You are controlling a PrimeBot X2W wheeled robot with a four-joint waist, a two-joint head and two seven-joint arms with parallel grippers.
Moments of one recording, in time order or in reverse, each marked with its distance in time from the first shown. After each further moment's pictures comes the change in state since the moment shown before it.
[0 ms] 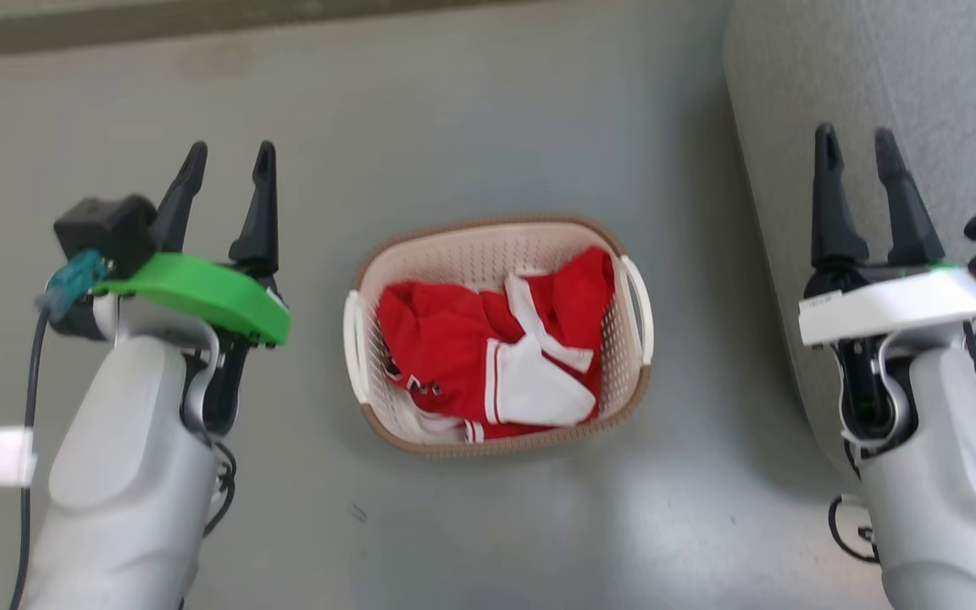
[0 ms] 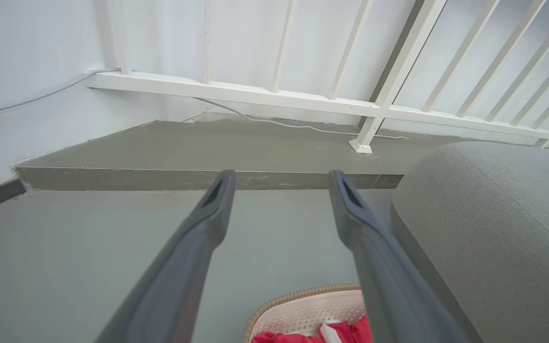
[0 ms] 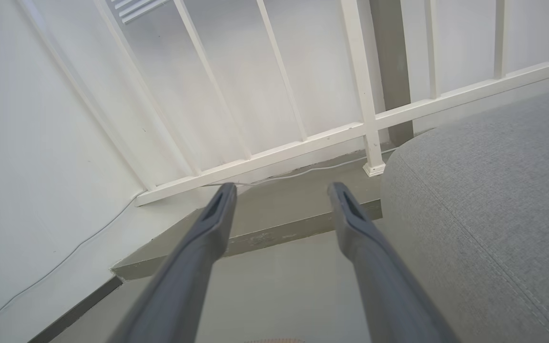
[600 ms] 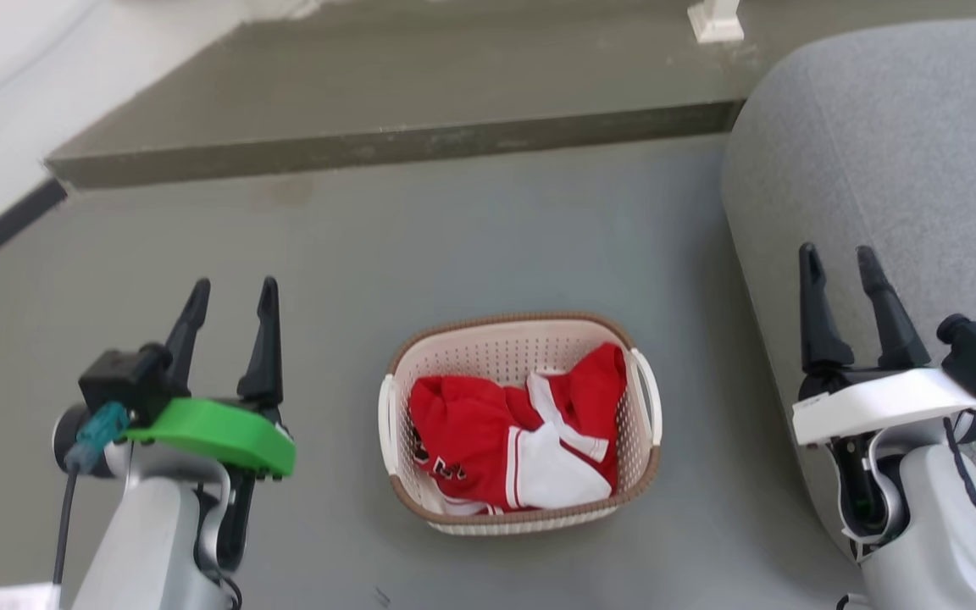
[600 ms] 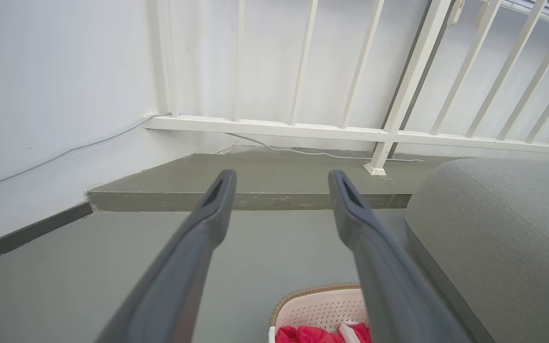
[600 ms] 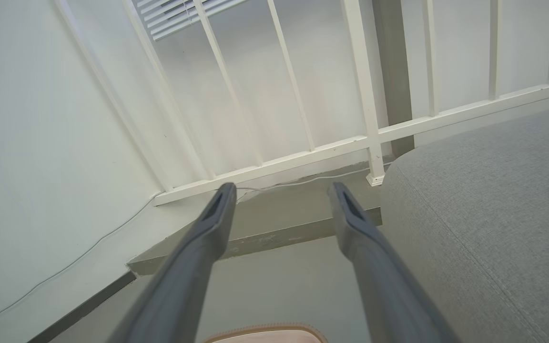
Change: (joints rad) left arm 0.325 -0.014 0.088 -0.221 0.119 0.041 0.000; right arm 0.188 0.004 -0.004 -0.014 -0.034 0.000 0.000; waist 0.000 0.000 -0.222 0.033
